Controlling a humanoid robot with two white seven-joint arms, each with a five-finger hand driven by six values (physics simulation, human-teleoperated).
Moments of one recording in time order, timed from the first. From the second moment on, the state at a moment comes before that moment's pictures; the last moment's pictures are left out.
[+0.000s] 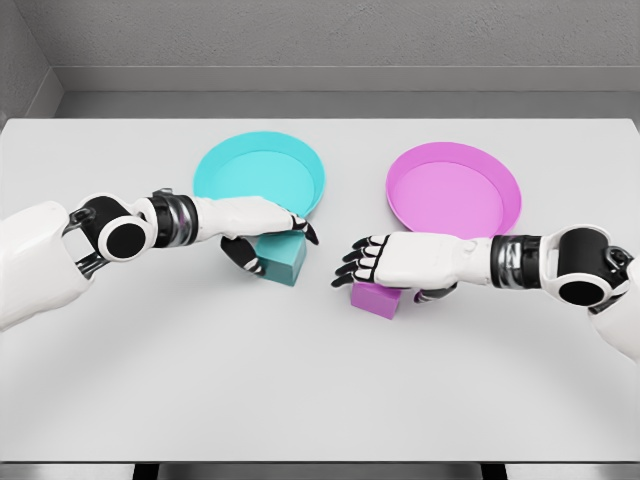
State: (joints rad) left arm -0.90 0.65 -1.15 -1.56 -0.15 -0.03 -0.51; right arm -0.54 -0.67 0.68 -1.63 0.50 -0.61 0.61
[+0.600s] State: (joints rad) left arm -0.95 0.67 -1.15 -1.58 -0.14 -0.14 -0.51; right arm -0.54 -0.65 0.68 -1.62 0.50 -0.61 0.61
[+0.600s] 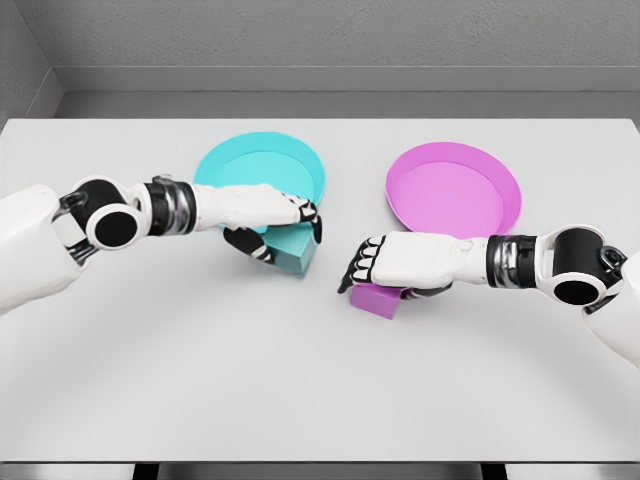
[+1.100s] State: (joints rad) left arm -1.09 0.68 -1.14 -1.44 -0.12 -0.17 -0.51; right arm -0.54 -0.65 0.67 -1.61 0.49 -0.61 0.61
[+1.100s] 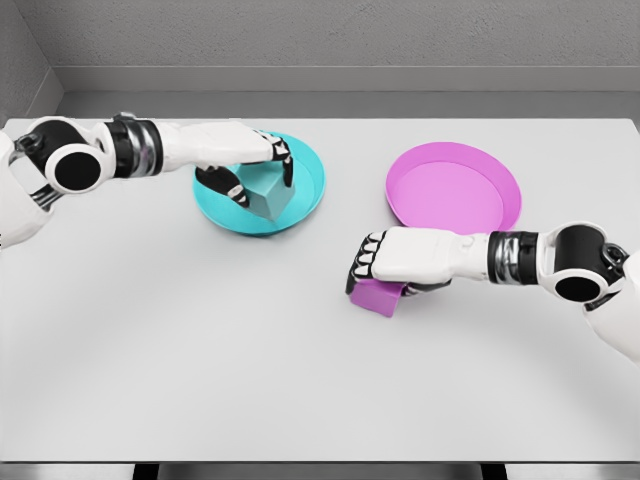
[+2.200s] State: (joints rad) left arm -0.98 0.84 -0.97 -1.18 -0.12 -0.60 -0.50; right arm -0.61 -0.65 0.36 -1.20 0.17 -0.61 0.61
